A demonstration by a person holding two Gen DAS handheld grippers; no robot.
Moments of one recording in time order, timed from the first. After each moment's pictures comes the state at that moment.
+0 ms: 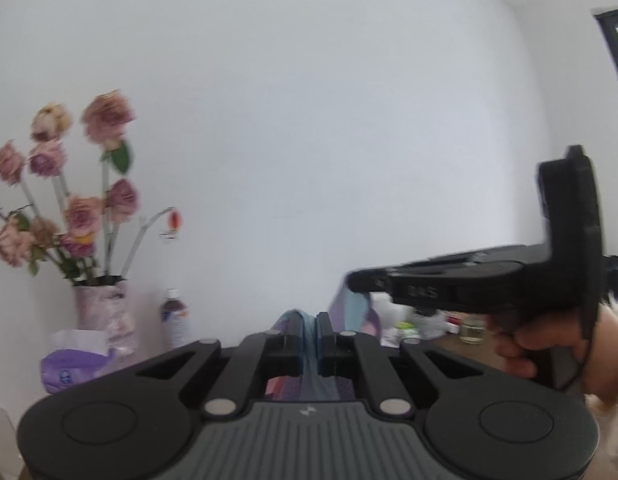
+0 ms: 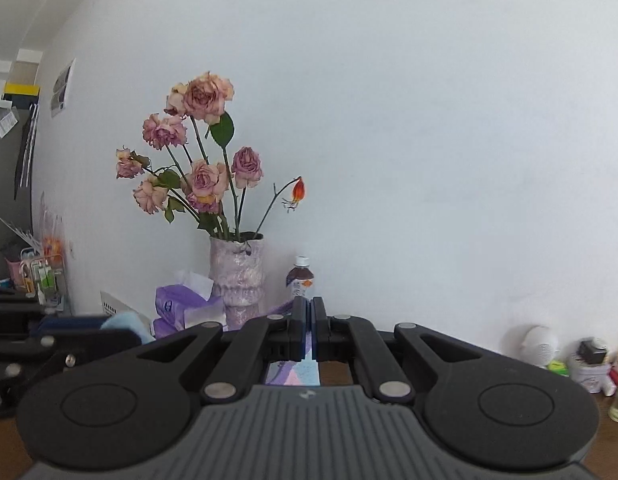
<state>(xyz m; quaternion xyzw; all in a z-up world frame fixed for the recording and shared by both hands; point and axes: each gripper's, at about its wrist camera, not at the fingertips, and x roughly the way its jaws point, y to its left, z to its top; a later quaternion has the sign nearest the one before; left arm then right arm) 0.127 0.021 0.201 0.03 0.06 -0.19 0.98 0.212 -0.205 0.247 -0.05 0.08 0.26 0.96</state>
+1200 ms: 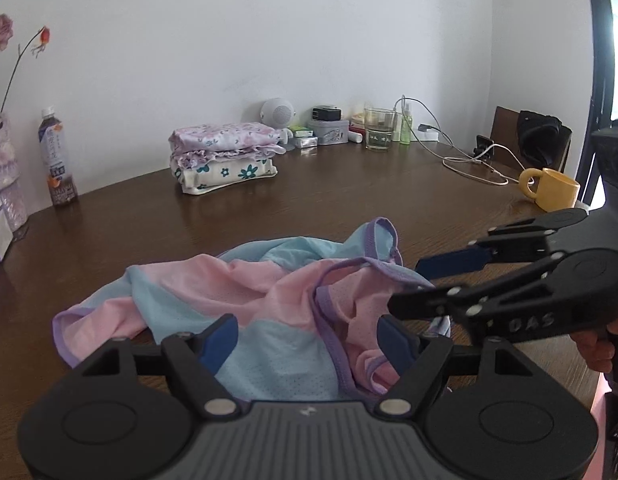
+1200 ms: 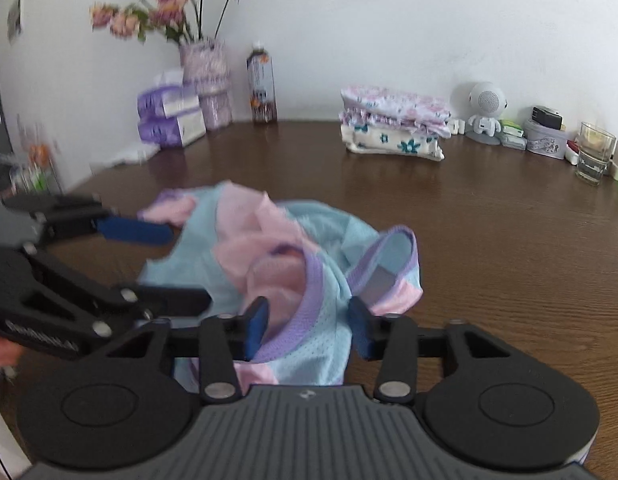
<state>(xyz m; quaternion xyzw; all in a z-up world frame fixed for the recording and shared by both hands) 0.095 -0.091 0.039 0.09 0.28 -0.28 0.92 0.089 -0.311 0.061 -0.04 0.32 0.21 0.92</state>
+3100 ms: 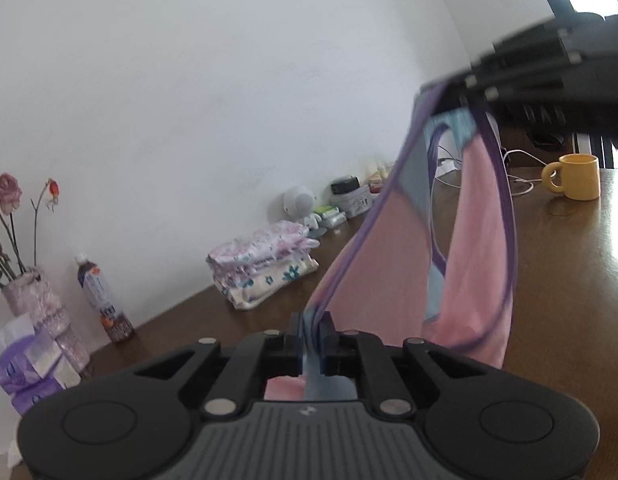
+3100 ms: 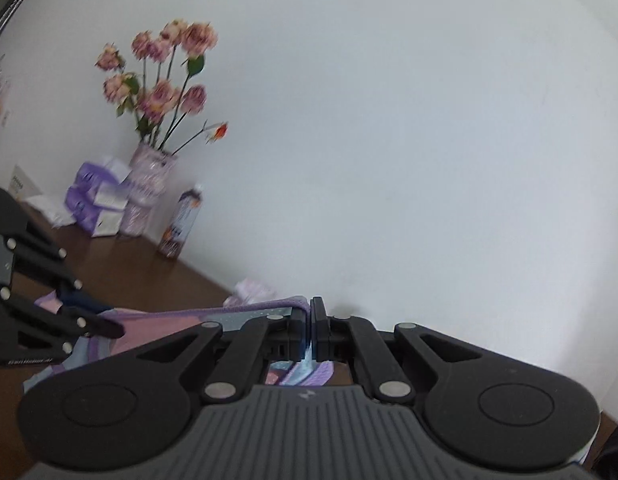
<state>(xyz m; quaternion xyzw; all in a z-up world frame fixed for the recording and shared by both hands) 0.094 -0.108 0.087 0.22 0.12 -0.23 0.94 0.063 -0.311 0.177 -0.24 0.02 0.09 0.97</state>
